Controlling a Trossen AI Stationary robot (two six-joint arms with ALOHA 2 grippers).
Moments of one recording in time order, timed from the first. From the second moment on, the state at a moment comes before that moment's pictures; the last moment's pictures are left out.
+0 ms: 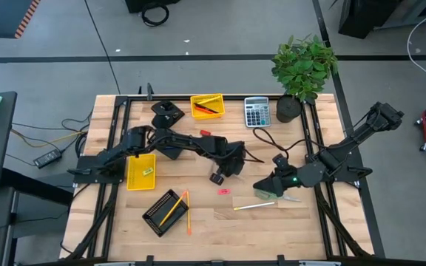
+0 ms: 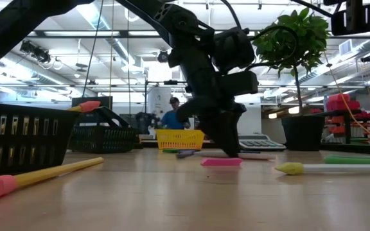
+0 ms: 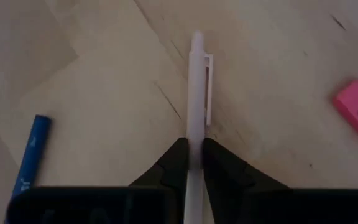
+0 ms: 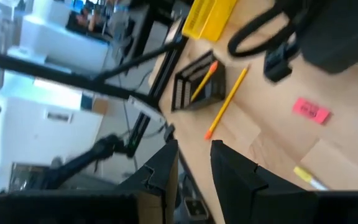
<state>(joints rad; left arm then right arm) 0.03 2.31 1.73 -0.55 0.15 0.58 0.60 1.02 0.70 -0.08 0.45 1.36</state>
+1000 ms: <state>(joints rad) 0.29 2.32 2.18 -1.02 0.10 0.48 0.41 0.90 0.70 -0.21 0.69 1.02</state>
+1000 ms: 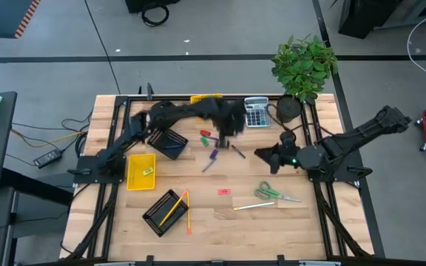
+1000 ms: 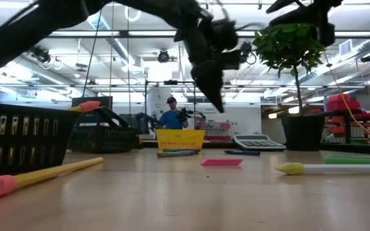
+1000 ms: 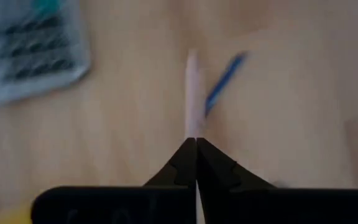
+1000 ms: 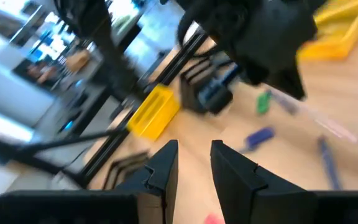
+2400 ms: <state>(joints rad) 0.37 2.44 2.18 -0.98 0.02 0.01 0.23 0.98 0.70 -0.21 0.48 1.14</state>
